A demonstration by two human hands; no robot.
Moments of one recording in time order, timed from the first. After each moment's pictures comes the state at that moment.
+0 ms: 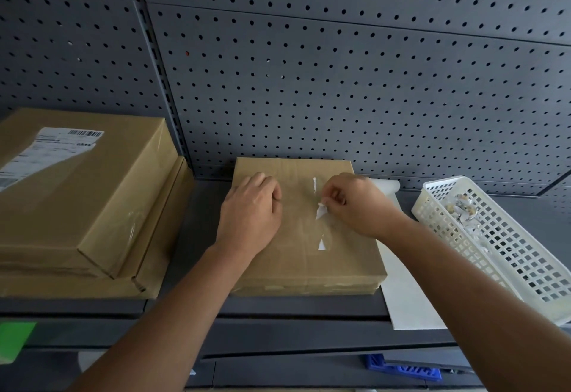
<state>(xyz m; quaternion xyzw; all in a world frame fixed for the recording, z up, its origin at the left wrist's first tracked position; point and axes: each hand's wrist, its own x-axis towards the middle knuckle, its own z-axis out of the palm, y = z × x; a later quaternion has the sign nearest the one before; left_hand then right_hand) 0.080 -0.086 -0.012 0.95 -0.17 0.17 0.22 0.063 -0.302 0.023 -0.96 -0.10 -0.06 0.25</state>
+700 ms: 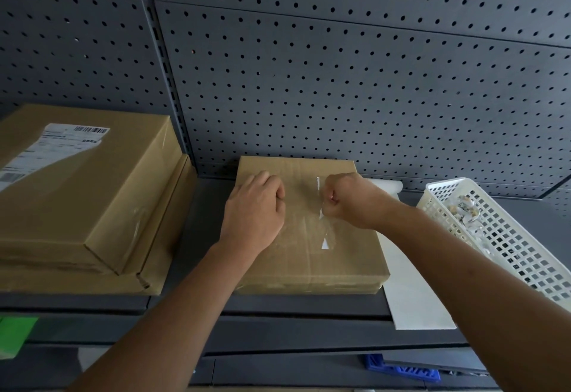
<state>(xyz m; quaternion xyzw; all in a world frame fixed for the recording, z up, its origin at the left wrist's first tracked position) 0.079 -0.088 -0.009 0.95 -0.17 0.15 0.22 0.072 -0.290 0.041 -0.98 -0.08 0.06 0.14</state>
